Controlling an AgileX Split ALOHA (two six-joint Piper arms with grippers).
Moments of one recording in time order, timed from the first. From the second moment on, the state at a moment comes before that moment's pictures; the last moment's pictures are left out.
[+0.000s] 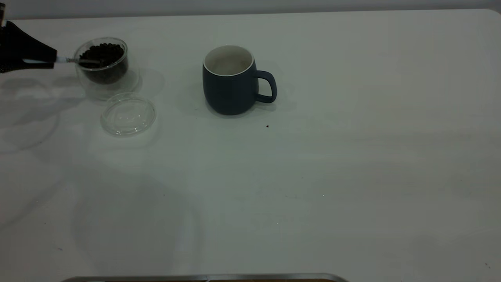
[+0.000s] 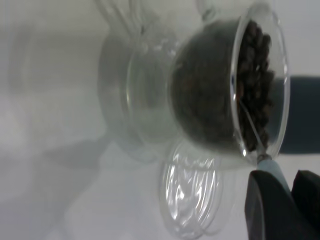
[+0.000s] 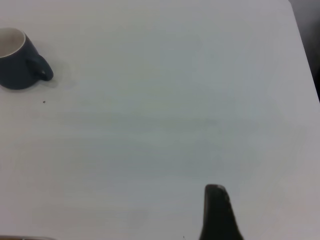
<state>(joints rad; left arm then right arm) 0.44 2.51 -1.59 -1.17 1.03 1.07 -0.03 -0.01 -0.47 0.08 1.12 -0.05</state>
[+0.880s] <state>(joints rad) 0.50 2.52 -1.59 -1.20 1.15 1.05 -0.03 -0.01 -0.47 0.08 1.12 -0.05</state>
